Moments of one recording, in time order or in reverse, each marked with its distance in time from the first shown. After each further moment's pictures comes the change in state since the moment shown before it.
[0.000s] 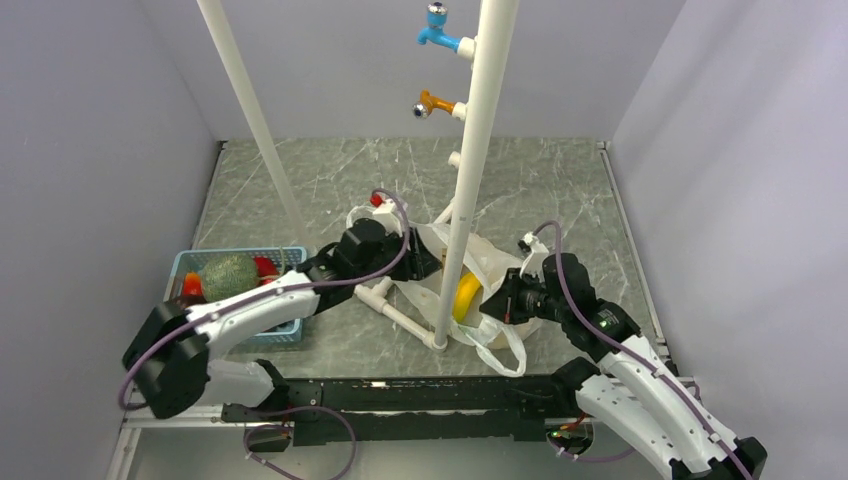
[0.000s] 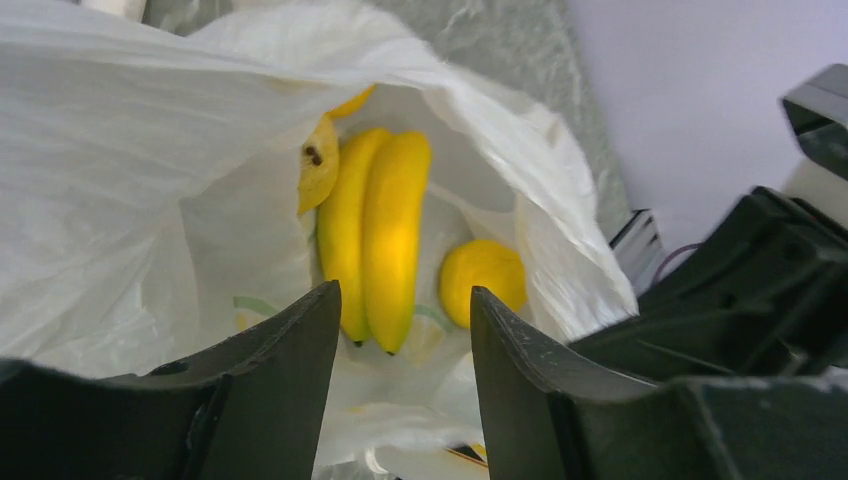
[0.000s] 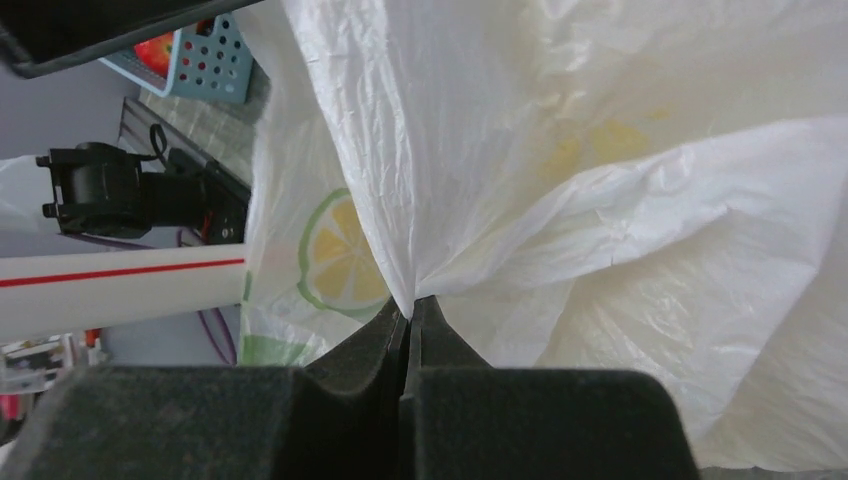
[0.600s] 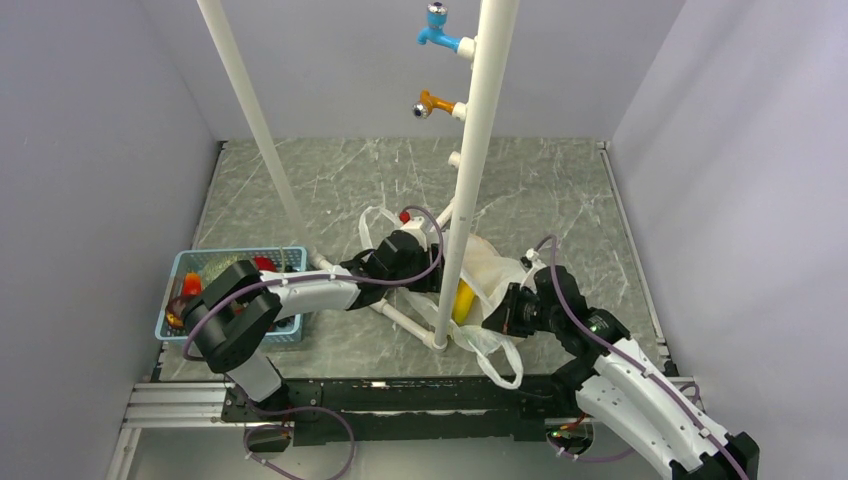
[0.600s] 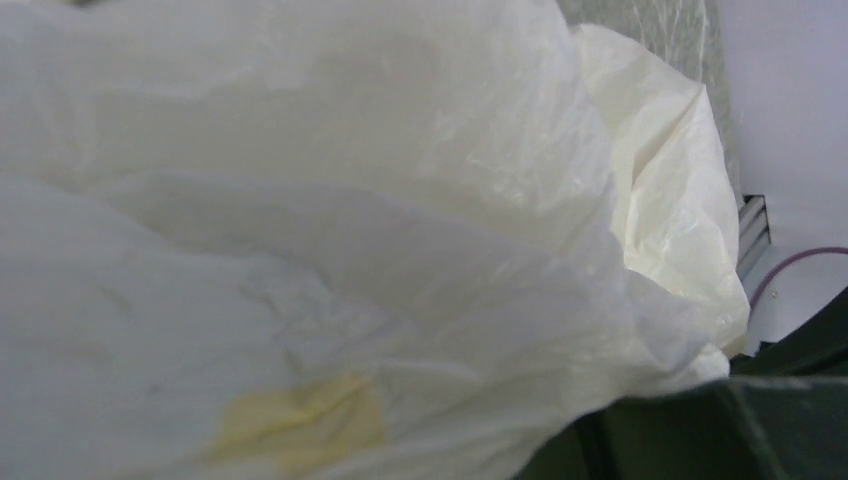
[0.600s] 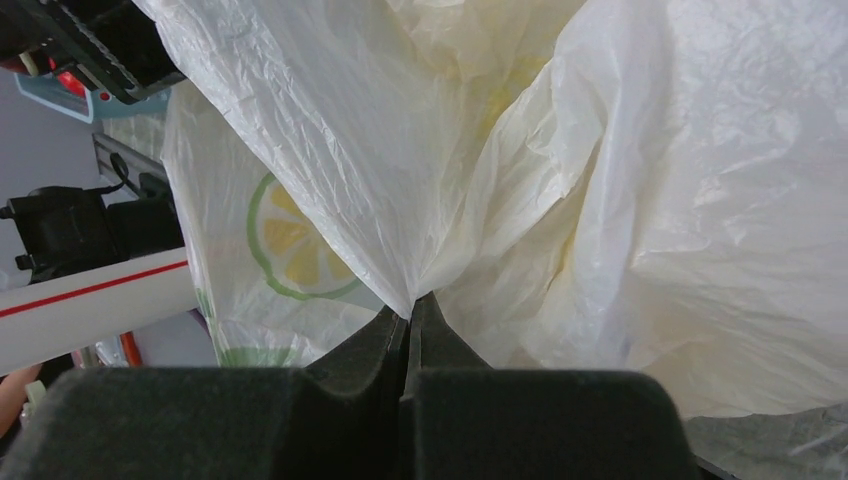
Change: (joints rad) left arm -0.056 0.370 0.022 0.148 -0.024 -0.002; right arm 0.000 -0.027 -0.151 -0.027 0.039 0.185
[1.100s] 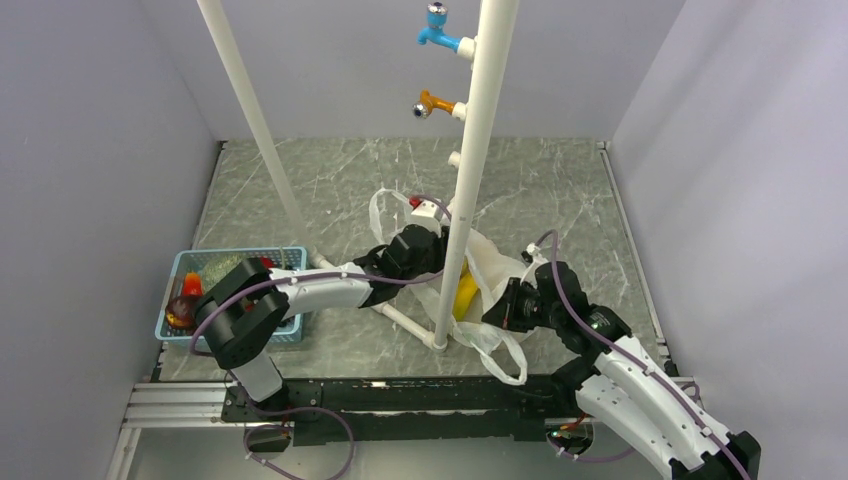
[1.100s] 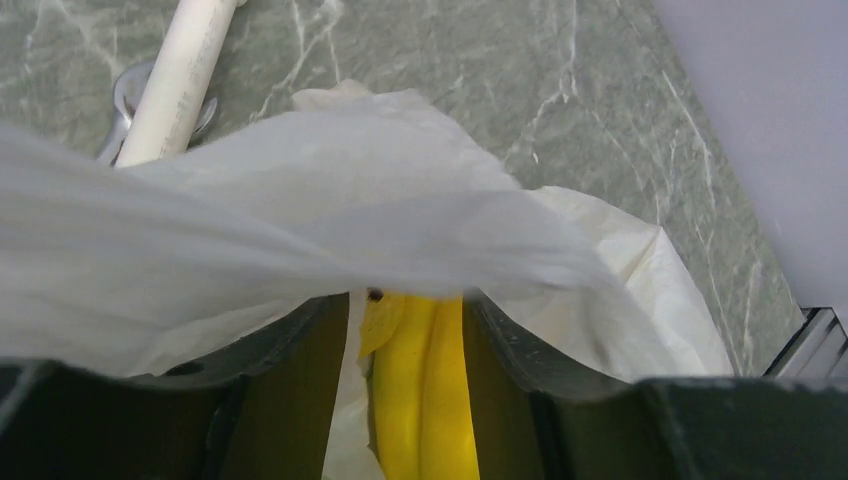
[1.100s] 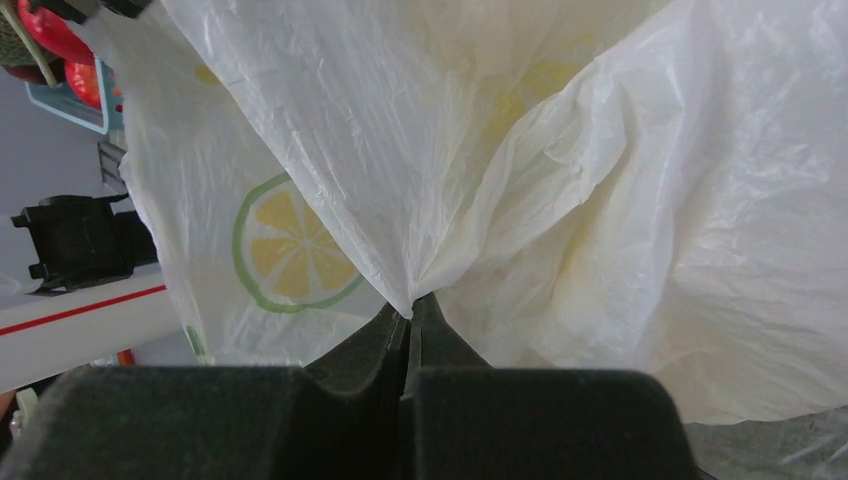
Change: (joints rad) left arm -0.049 0.043 0.105 0.105 -0.268 0.148; right arm 0.000 0.017 0.025 0.016 0.014 -0.014
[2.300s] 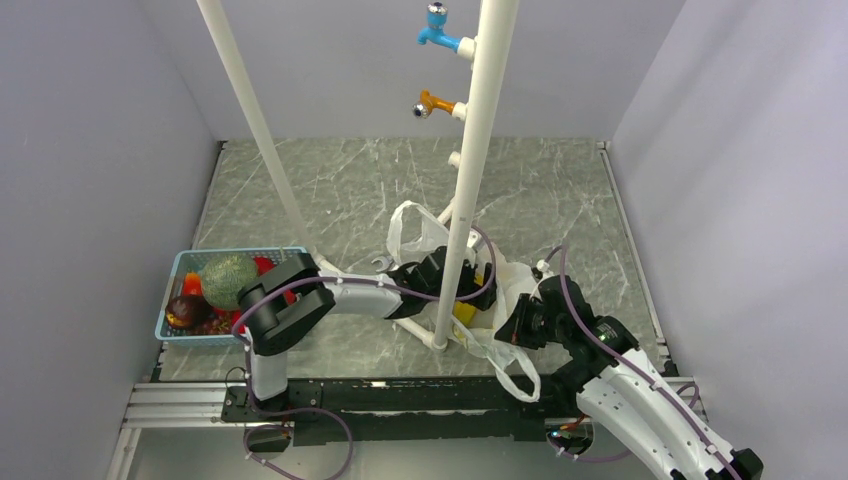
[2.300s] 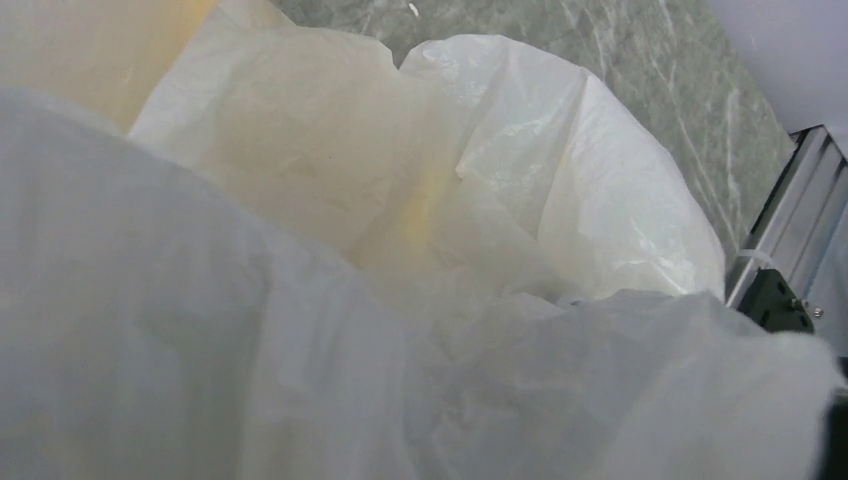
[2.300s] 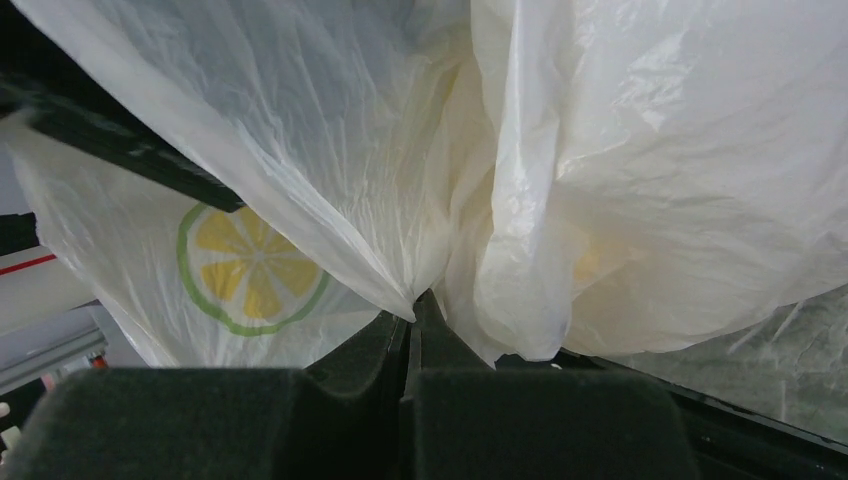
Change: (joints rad) left arm -0.128 0.196 0.063 0.102 0.156 0.086; right arm 0.000 -0.089 -0.023 -0.209 0.072 0.048
